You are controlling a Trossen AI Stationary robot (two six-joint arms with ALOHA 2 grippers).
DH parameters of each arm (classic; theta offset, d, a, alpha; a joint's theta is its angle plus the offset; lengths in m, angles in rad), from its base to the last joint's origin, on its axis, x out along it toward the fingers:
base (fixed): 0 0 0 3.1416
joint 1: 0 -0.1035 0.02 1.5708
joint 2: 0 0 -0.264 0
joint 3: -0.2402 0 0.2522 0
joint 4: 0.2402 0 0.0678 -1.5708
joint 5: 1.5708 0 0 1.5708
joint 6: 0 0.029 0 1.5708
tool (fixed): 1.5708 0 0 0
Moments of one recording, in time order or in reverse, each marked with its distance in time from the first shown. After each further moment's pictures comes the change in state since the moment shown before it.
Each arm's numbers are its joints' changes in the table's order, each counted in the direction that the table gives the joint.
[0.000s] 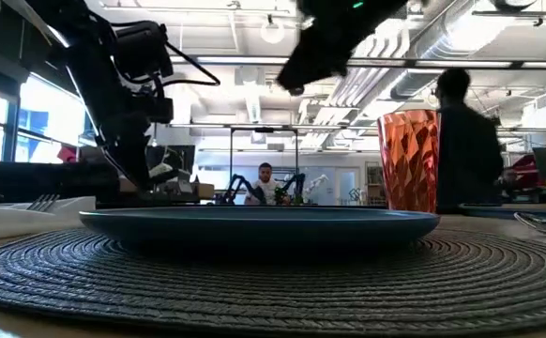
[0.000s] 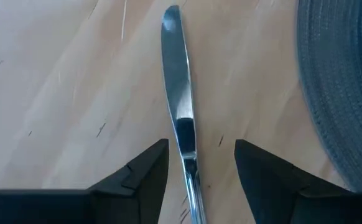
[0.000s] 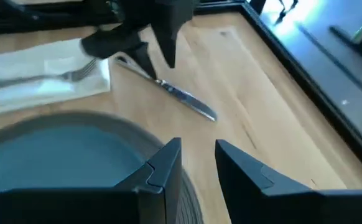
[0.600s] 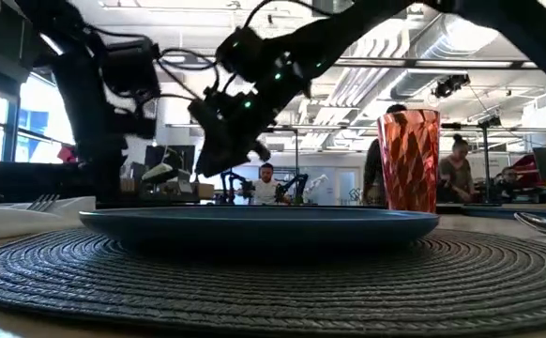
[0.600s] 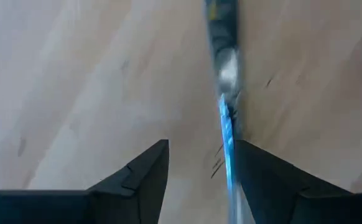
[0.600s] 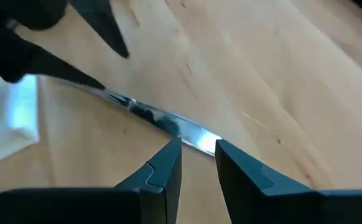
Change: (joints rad) left arm 0.000 -0.001 0.097 0.058 -0.053 -0.077; right arm 0.154 0.604 -0.498 0.045 -0.183 0.131
